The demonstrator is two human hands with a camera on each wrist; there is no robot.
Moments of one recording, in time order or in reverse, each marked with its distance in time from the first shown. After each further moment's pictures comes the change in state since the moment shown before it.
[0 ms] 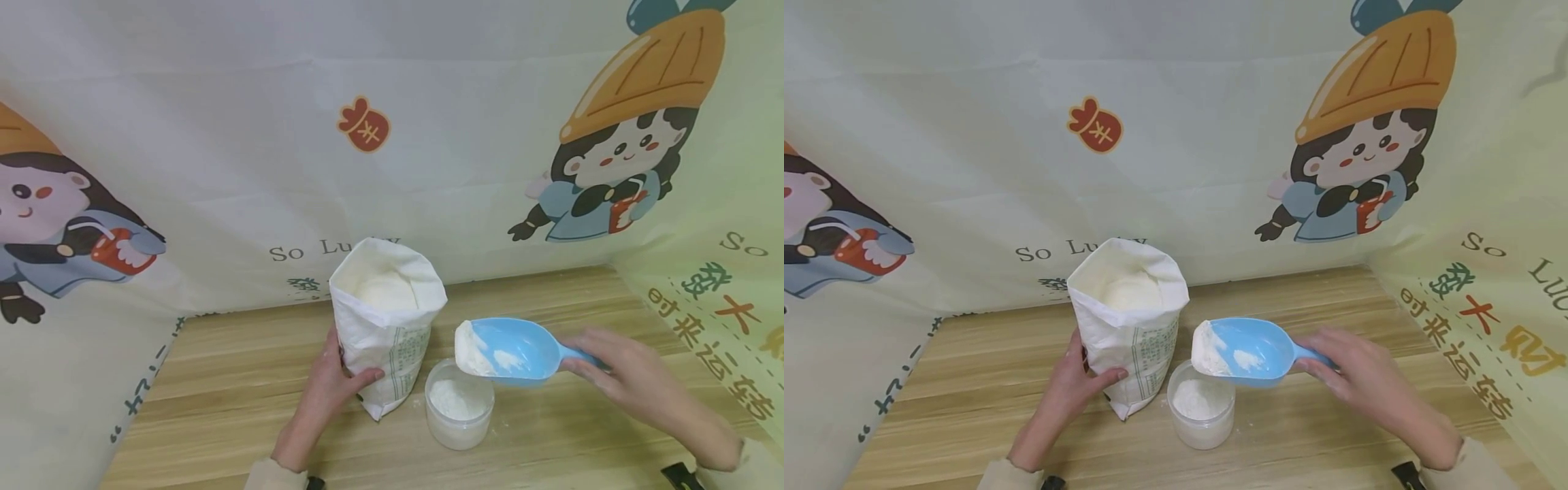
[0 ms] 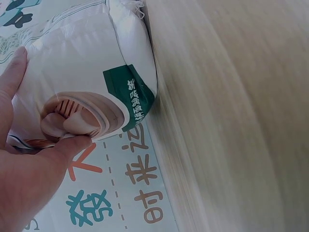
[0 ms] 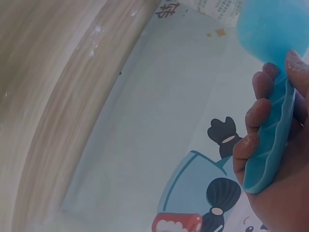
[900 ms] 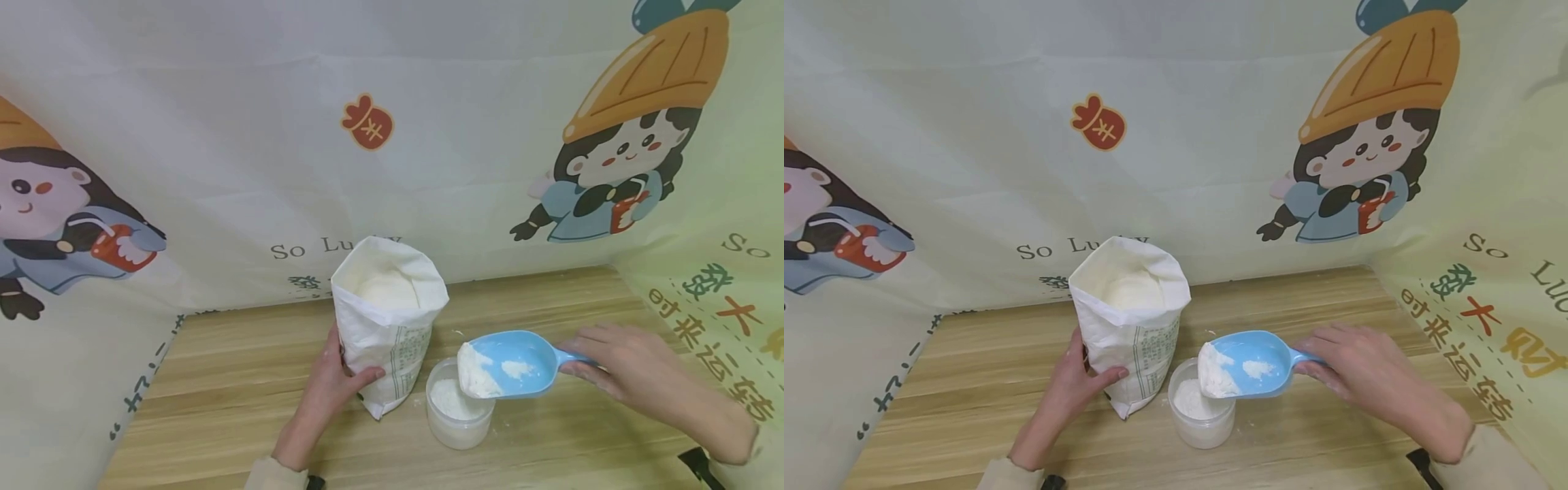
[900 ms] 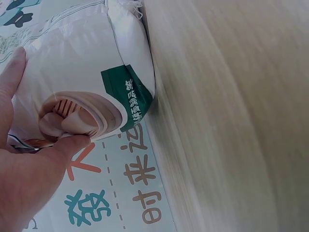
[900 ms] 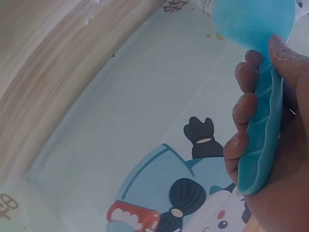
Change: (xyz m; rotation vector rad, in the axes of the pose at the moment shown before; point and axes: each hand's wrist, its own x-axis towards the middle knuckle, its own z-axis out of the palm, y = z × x) left_hand 0.000 -0.004 0.002 -0.020 0.004 0.022; right_hand 0.014 0.001 -0.014 -0.227 -0.069 -0.207
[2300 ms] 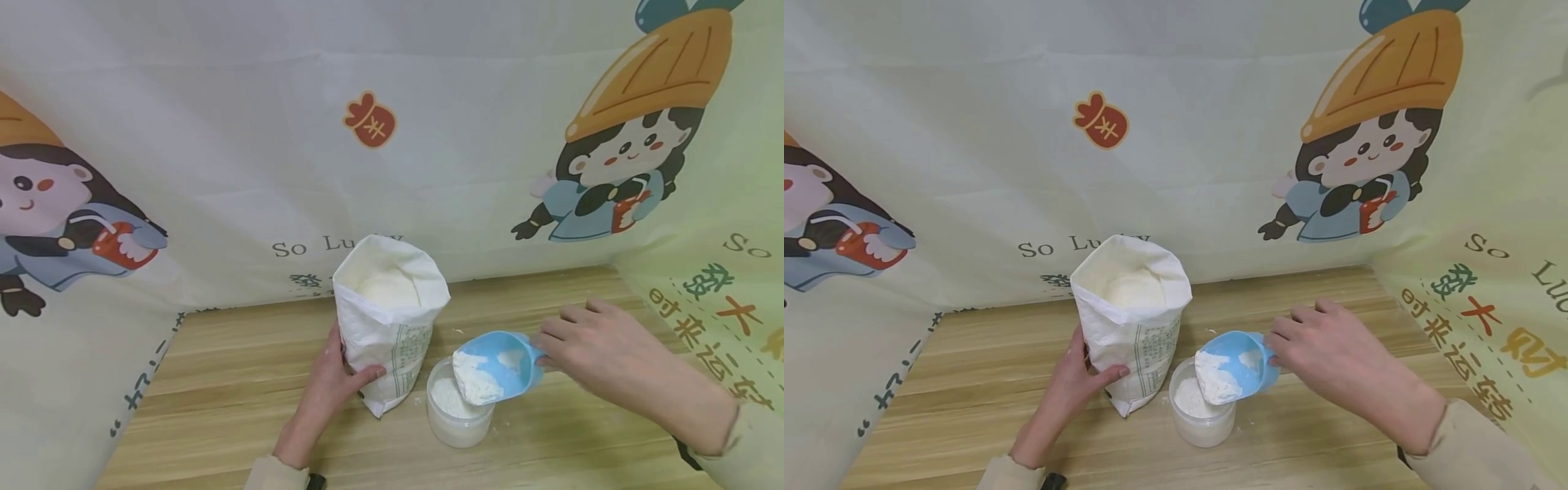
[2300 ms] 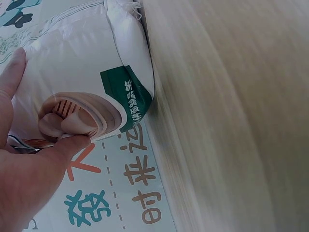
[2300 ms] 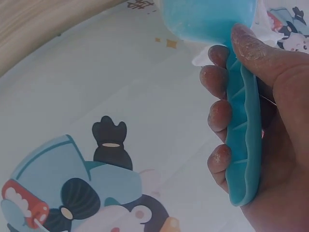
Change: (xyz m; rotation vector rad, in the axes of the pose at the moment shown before) left_hand 0.000 0.000 -0.001 0.014 0.002 0.016; right_hand 0.052 -0.031 -0.028 -0.246 -0.018 -0.279
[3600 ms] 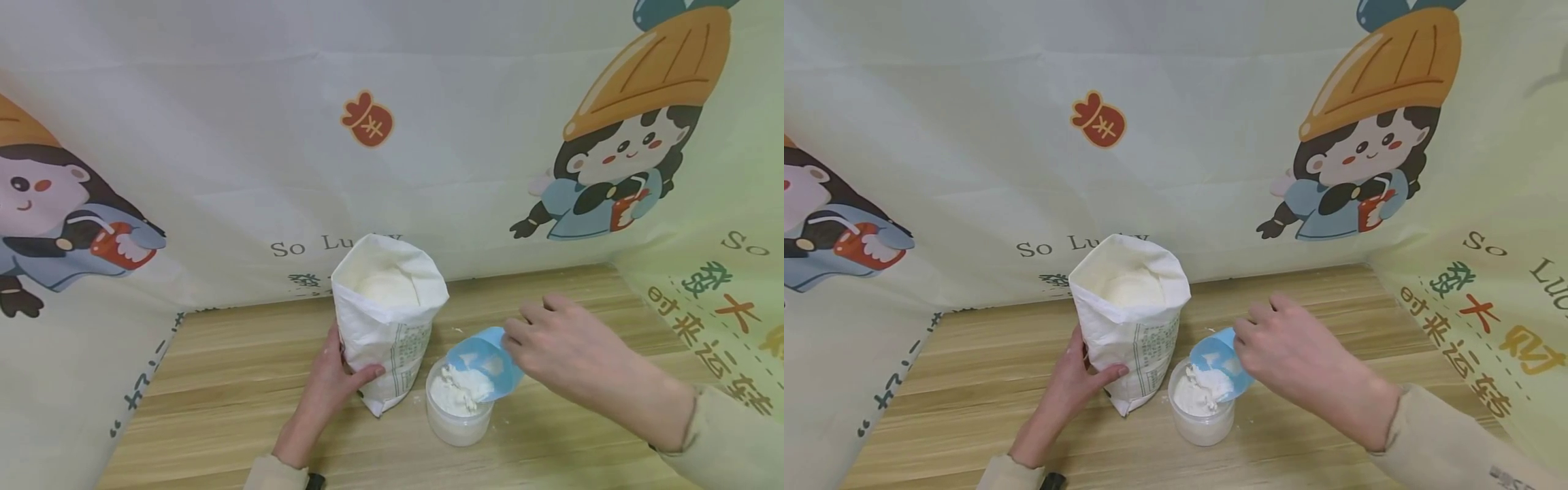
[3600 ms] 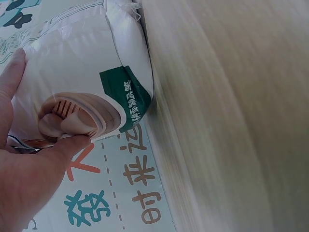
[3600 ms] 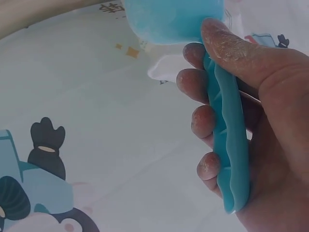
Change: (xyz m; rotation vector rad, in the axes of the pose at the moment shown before) left_hand -0.001 0.001 0.000 -0.007 0.001 -0.016; right_hand 0.042 -0.020 -0.019 -0.199 -0.172 -0.090
